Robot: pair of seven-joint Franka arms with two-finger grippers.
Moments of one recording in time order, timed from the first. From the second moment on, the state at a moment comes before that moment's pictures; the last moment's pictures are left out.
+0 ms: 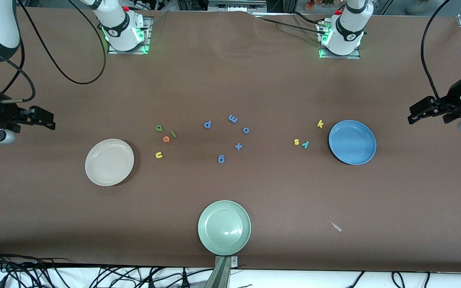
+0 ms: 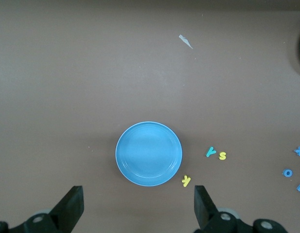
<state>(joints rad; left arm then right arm) -0.04 0.12 0.04 -1.50 -0.02 1.63 -0.05 0.17 0.21 -0.19 -1.47 0.01 1.66 -0.12</state>
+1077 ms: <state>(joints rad) -0.03 0.14 0.04 -1.52 -0.02 1.63 -0.05 0.17 0.21 -0.19 -1.47 0.01 1.66 -0.12</state>
